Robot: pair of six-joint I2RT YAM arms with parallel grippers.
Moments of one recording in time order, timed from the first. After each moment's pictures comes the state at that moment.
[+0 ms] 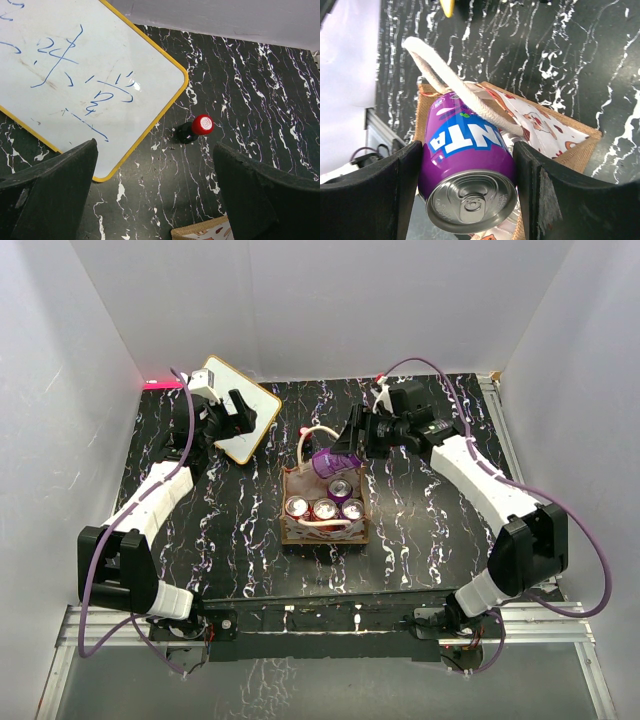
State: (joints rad) left arm -0.17 1.42 1.04 0.05 0.09 -0.34; right arm 0.42 1.53 1.36 -0.52 -0.43 0.51
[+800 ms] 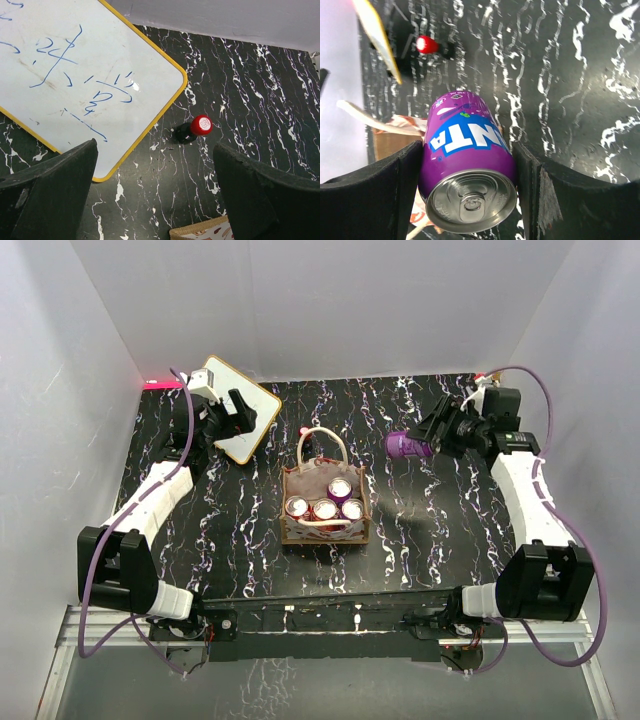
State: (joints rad) left arm -0.17 1.42 1.04 0.05 0.09 -0.35; right arm -0.09 1.34 1.22 -0.52 -0.59 0.46
